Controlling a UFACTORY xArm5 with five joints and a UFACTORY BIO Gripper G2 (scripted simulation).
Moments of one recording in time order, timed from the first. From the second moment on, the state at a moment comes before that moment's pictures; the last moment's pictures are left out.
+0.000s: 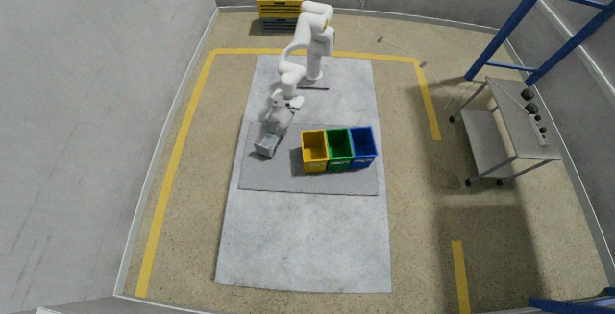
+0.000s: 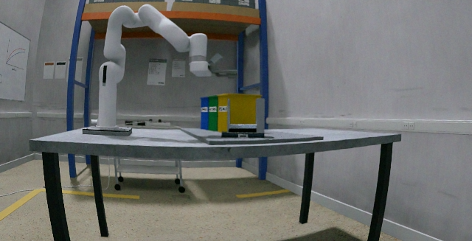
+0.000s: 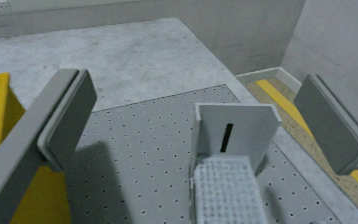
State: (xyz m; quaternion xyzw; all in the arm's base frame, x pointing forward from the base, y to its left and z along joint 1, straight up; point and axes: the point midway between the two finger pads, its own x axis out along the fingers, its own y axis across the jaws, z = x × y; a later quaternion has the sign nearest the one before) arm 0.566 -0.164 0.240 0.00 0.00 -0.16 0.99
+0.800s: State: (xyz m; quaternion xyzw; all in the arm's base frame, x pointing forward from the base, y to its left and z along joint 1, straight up) arm 0.582 -0.230 0.225 0.00 0.00 -0.16 0.99
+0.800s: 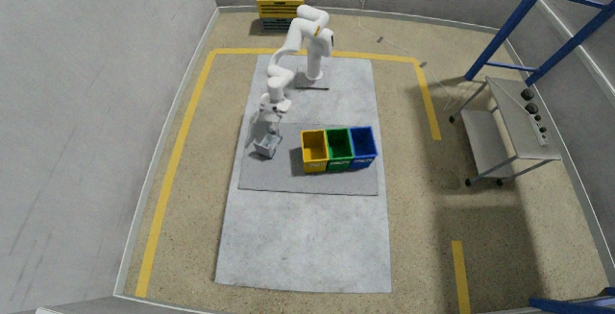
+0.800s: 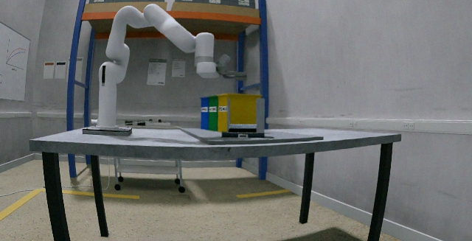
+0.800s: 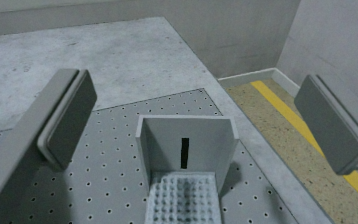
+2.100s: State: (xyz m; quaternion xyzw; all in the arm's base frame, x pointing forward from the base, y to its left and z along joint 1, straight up) arm 0.582 -0.230 0.177 0.00 0.00 -0.16 0.99
